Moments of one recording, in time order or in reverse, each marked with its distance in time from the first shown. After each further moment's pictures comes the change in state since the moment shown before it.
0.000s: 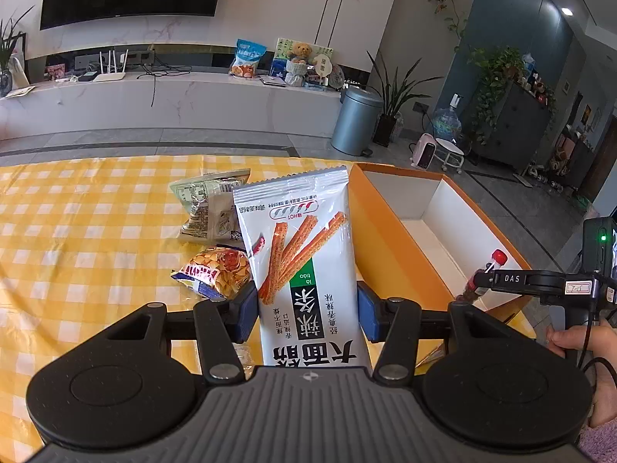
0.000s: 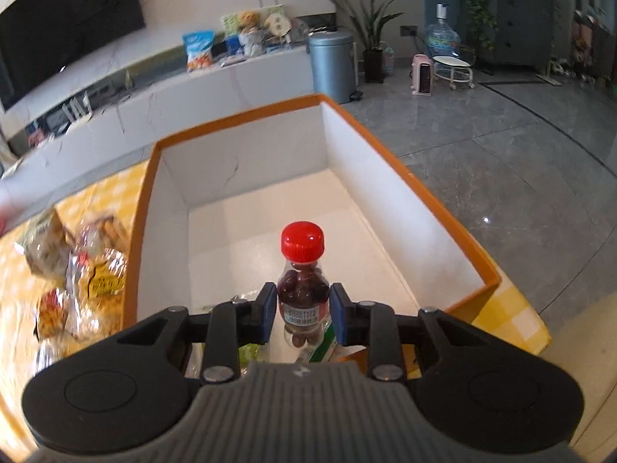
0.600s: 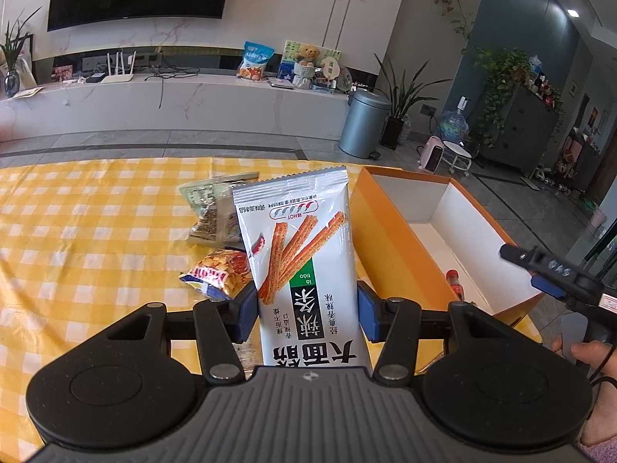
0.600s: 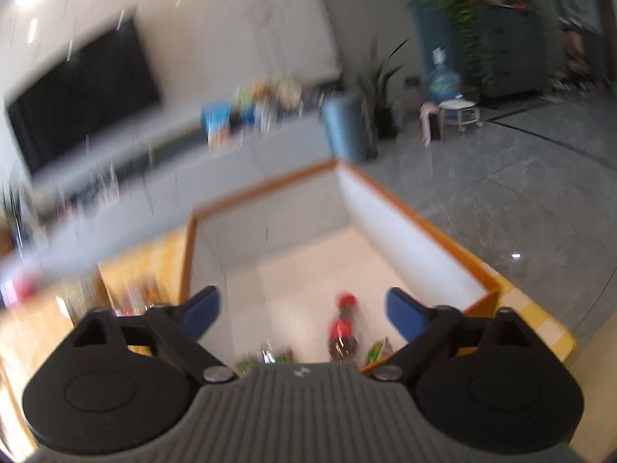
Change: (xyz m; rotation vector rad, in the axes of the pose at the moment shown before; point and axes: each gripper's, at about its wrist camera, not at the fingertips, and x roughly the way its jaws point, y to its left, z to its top) left arm -0.003 -0.007 0.003 -0.002 -0.008 0.020; right arm -0.041 -0.023 -0.019 0.182 -0.285 0.118
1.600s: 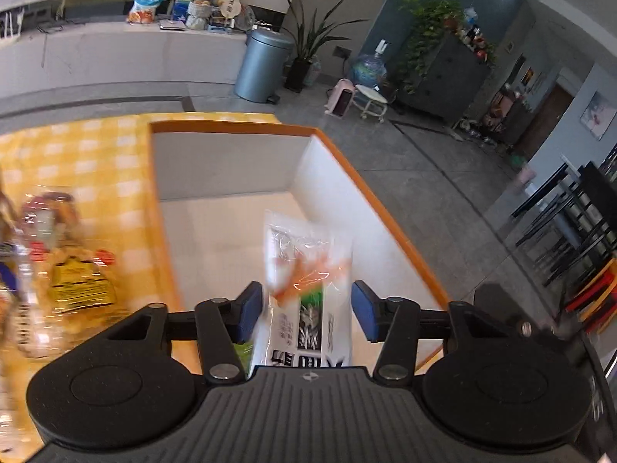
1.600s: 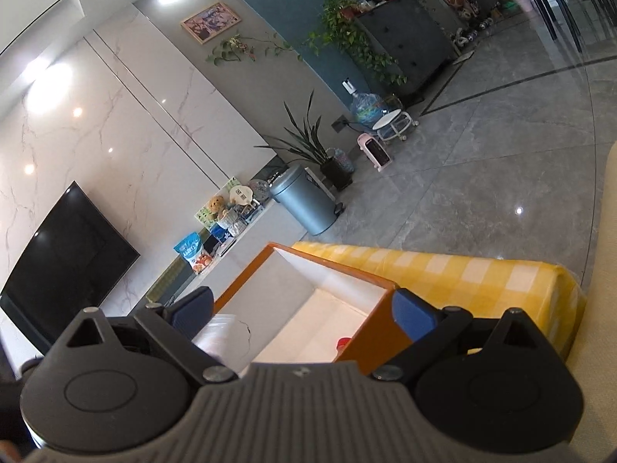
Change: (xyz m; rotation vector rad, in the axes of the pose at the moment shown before) left arm 0.160 -0.141 0.033 0.024 0.190 -0.285; right arm -0.026 -0.061 -0.014 0.432 -0.233 -0.015
